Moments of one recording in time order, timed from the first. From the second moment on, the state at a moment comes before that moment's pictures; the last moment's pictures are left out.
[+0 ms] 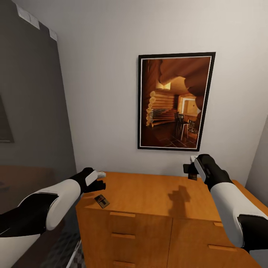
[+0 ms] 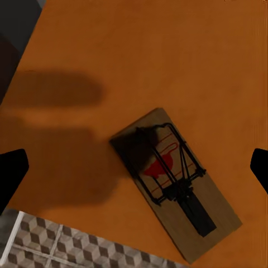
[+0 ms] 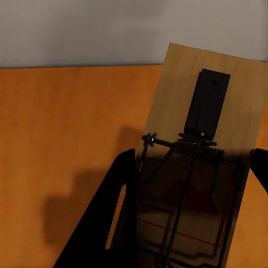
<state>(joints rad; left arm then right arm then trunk) -1.18 -0.05 -0.08 -0.01 0.36 0.64 0.29 -1.03 -0.13 -0.05 -0.63 -0.01 0.89 -0.01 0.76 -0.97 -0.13</state>
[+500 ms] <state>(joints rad) -1.18 -0.06 -0.08 -0.01 0.36 0.62 0.29 -1.03 -0.13 -0.05 -0.63 -0.01 0.89 -0.01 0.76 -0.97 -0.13</state>
